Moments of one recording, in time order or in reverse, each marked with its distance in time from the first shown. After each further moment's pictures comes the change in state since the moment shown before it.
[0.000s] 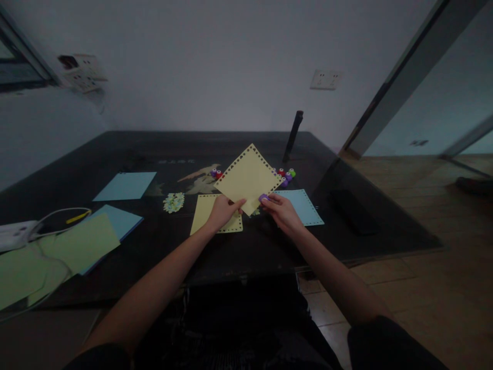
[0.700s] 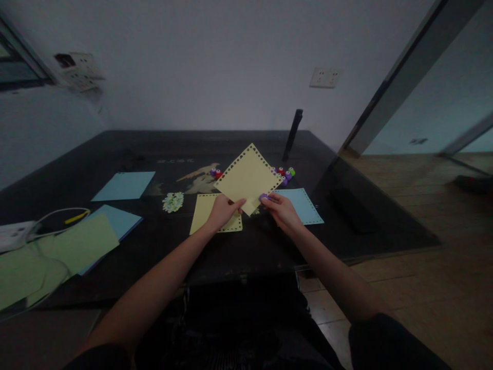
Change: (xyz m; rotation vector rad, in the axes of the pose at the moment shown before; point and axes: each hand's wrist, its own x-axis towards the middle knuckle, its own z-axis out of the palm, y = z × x) left_hand 0.000 0.000 0.000 0.079 -0.011 0.013; right_hand 0.003 0.004 -0.003 -0.023 -0.012 -0.018
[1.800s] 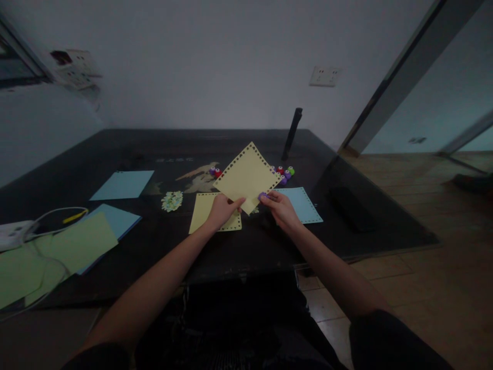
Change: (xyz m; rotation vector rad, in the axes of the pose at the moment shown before) left_hand -0.001 -0.004 0.000 0.102 0.011 -0.013; right_hand 0.005 0.005 -0.001 -0.012 -0.018 -0.082
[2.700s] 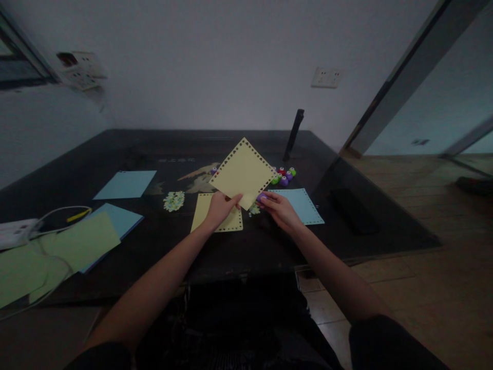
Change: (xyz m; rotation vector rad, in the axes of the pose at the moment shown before) left_hand 0.006 -0.005 -0.007 -0.029 0.086 0.060; right_hand -0.001 -0.001 0.001 0.086 -0.035 0.112
